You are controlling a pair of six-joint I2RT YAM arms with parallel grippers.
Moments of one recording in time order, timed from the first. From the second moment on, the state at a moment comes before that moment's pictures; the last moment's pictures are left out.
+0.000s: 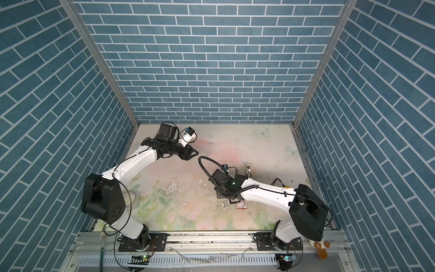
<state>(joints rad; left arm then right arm) -0.32 1.62 1.30 -0.54 0.47 0.26 1.03 1.48 0.96 -0.62 0.22 0.76</state>
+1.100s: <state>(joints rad) -0.32 1.60 1.29 -0.53 0.50 0.25 0.87 1.65 0.99 -0.45 0.19 0.55</state>
